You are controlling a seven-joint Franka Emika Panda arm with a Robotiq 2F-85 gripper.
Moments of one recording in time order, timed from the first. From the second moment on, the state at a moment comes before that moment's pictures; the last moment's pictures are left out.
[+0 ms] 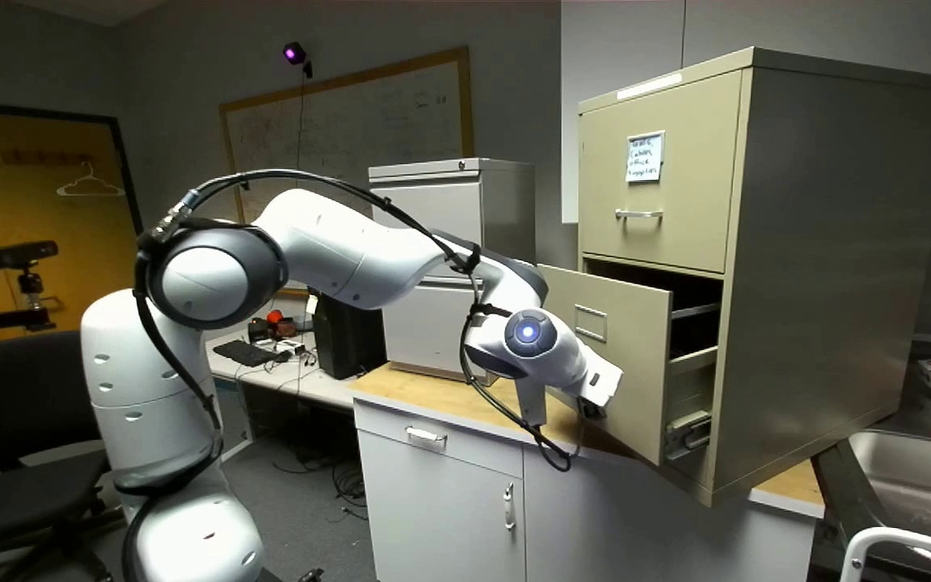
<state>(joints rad) -0.18 -0.02 -0.37 -2.20 1.30 2.73 -0.57</state>
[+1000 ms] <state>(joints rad) -0.22 -0.45 -0.36 -2.62 1.10 2.73 -0.57</state>
